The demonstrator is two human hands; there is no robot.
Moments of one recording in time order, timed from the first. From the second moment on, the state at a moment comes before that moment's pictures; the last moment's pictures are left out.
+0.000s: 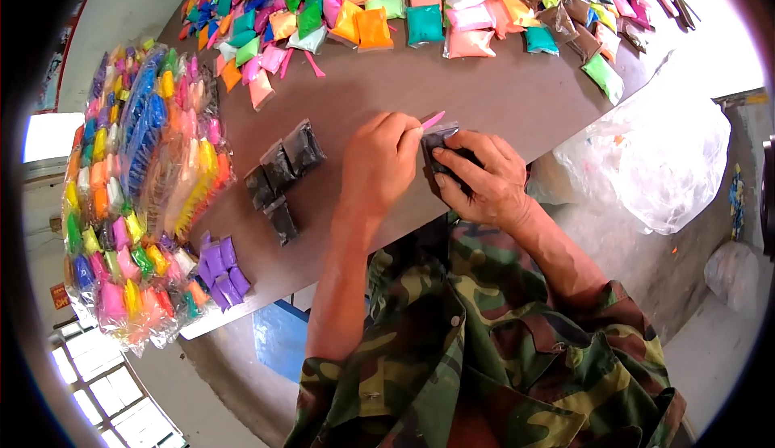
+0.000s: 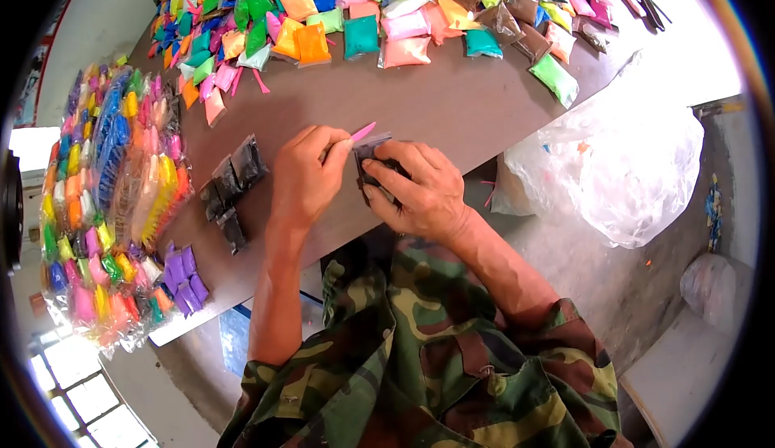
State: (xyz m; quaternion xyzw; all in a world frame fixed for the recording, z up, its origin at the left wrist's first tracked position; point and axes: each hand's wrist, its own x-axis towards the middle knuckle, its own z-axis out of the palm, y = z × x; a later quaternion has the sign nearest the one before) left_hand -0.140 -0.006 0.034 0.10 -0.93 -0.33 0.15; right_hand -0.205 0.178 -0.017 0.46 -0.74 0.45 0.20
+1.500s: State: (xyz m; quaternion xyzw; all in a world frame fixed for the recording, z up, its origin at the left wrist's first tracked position) left_hand -0.070 0.045 0.011 0.18 -0.86 -0.38 0.28; right_hand -0.203 0.171 -0.017 0.44 -0.75 0.45 0.18
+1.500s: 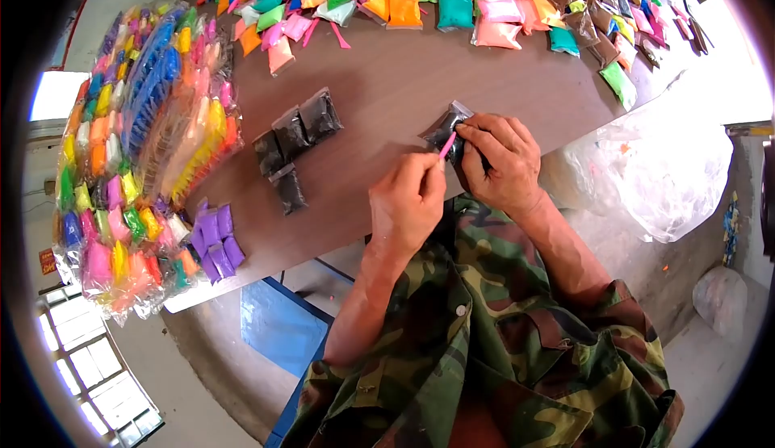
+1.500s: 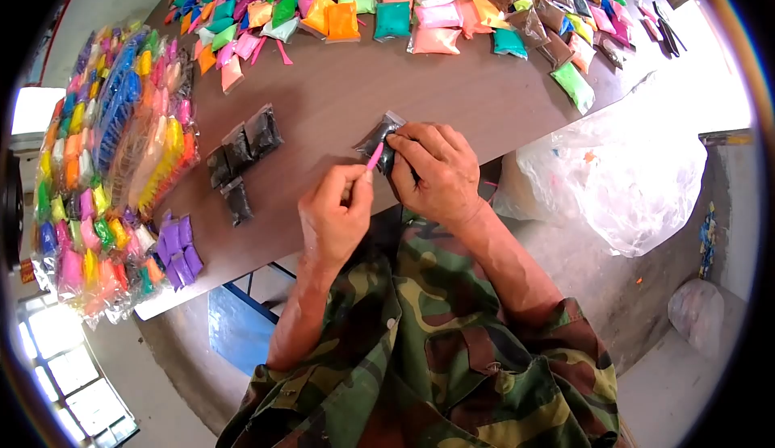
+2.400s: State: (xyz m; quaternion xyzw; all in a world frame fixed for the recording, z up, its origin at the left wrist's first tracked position) left_hand -0.071 0.032 0.001 0.19 -0.88 -0.32 0.28; right_hand -0.201 0.167 -0.016 0.43 -0.76 0.46 0.19
